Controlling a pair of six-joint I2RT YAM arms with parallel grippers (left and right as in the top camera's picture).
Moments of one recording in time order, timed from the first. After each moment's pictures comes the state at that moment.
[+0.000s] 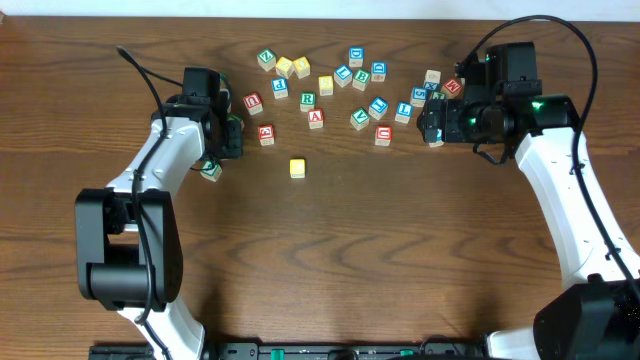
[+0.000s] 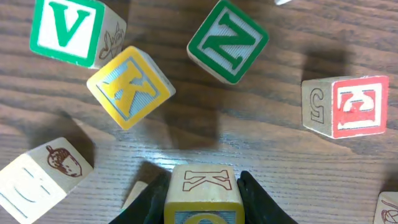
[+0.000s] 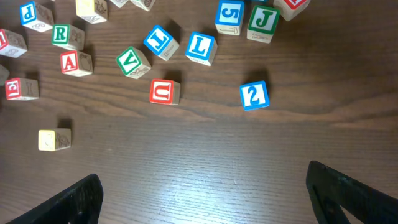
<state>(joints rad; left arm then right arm) -0.05 1.89 1.28 -0.64 0.02 -0.13 0.10 1.62 1.43 -0.87 -0.19 0.13</state>
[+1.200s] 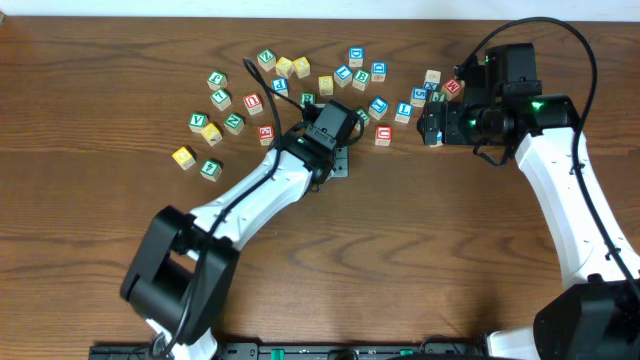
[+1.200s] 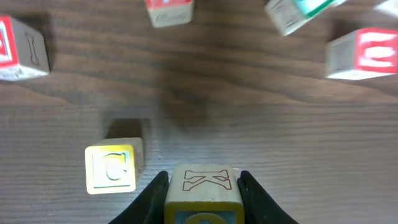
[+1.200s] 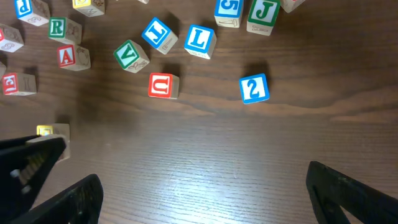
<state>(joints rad) -0.60 1.86 1.28 -0.55 -0.15 -0.58 0.10 1.62 1.43 -0.89 -0.19 0.13</state>
